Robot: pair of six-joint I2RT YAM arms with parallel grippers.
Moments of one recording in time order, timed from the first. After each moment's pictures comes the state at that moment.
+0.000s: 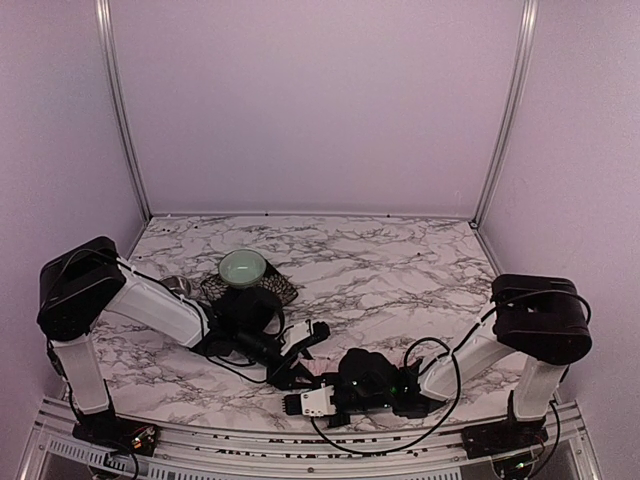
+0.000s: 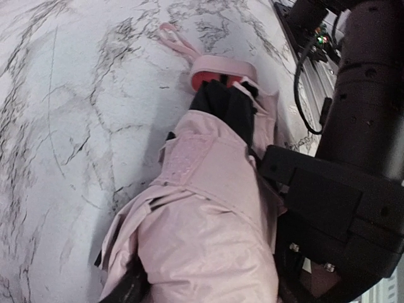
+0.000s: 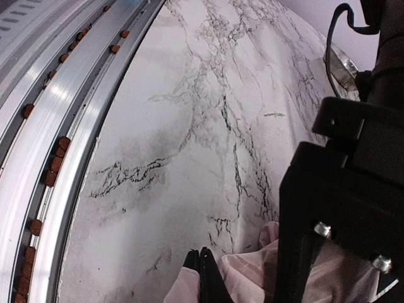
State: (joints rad) left arm -0.98 1.85 0.82 0.26 0.58 0.11; right arm 1.30 1.87 0.63 0.66 -0.10 -0.56
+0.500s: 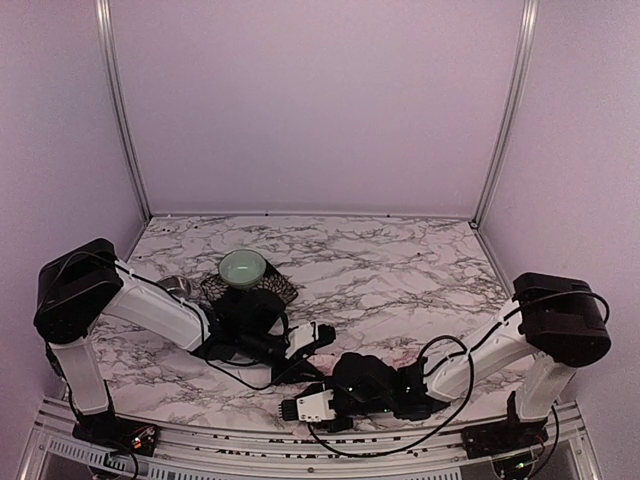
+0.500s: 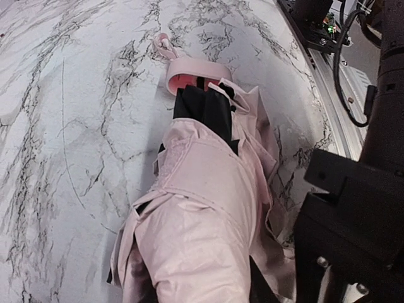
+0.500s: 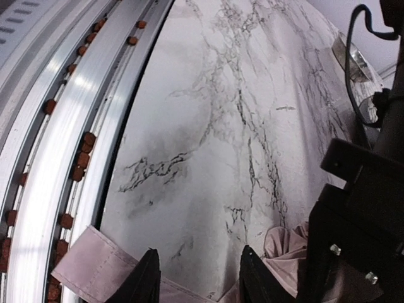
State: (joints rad) left arm -1.01 1.85 0.82 0.30 0.47 0.23; right arm 1.35 1.79 0.67 0.47 -0.01 -0.55
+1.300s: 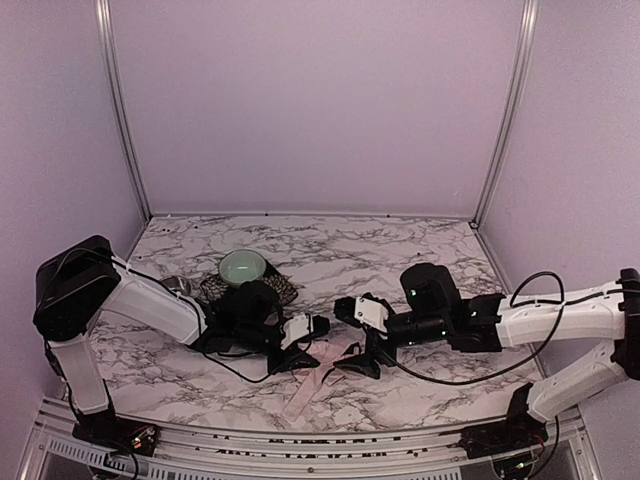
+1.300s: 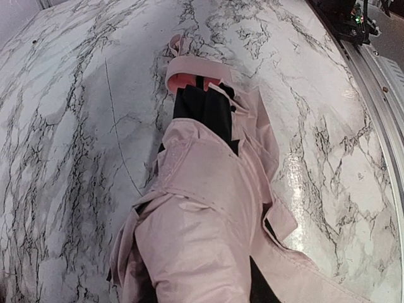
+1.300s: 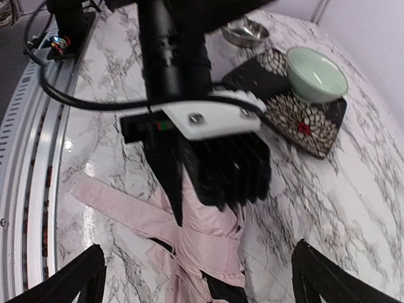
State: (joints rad) left arm -0.96 1.84 0.83 0.30 0.40 0.34; right arm 1.00 1.29 0.68 0.07 -0.31 -0.36
